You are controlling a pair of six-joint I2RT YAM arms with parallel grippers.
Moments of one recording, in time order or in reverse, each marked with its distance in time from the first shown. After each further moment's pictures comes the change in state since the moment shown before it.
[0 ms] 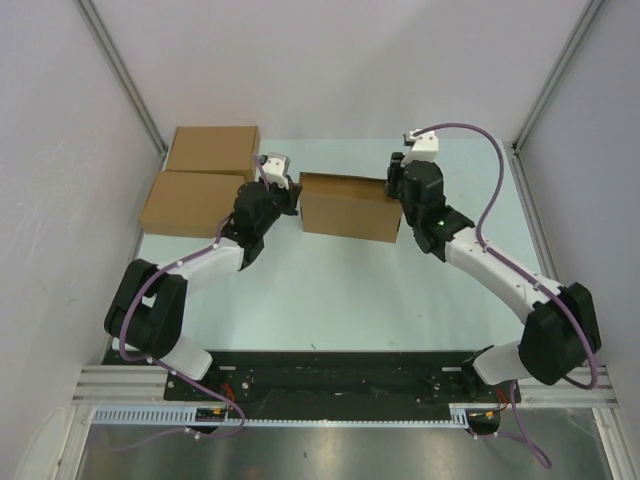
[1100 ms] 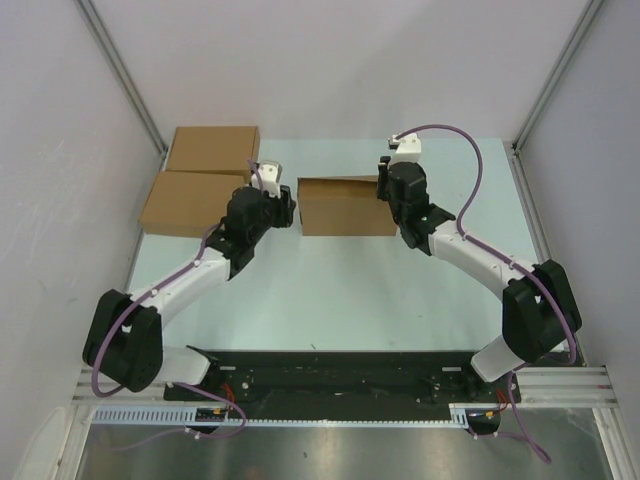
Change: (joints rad) left arm -0.021 -0.193 -0.016 -0.334 -0.126 -0.002; right arm 0.012 0.164 0.019 0.060 -0.002 -0.020
